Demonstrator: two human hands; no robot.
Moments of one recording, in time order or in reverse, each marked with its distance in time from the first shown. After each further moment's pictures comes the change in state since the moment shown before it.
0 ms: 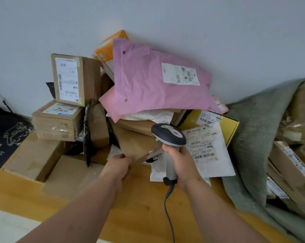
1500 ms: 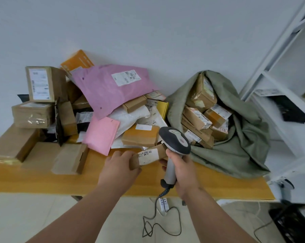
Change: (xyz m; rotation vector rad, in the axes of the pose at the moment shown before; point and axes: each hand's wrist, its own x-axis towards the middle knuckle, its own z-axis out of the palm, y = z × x) left_hand -0.197 -0.126 0.047 1.070 0.041 0.879; right_hand -0.222 0.060 -0.143 0.255 0.224 -0.105
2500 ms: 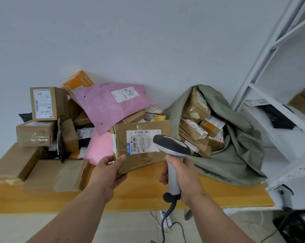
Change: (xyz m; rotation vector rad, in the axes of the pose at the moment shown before) left_hand 0.020 -0.018 -0.030 -1.380 -0.033 -0.437; right_hand -0.037 -0.037 0.010 -0.078 -0.085 -0.133
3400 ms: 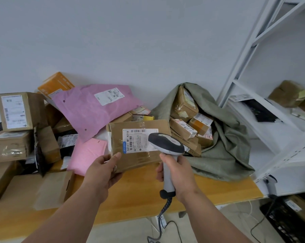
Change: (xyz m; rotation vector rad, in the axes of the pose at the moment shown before) left_hand 0.023 0.012 0.021 0.050 -0.108 -0.002; right_hand 0.024 -0.003 -0.001 -0.002 0.108 -0.010
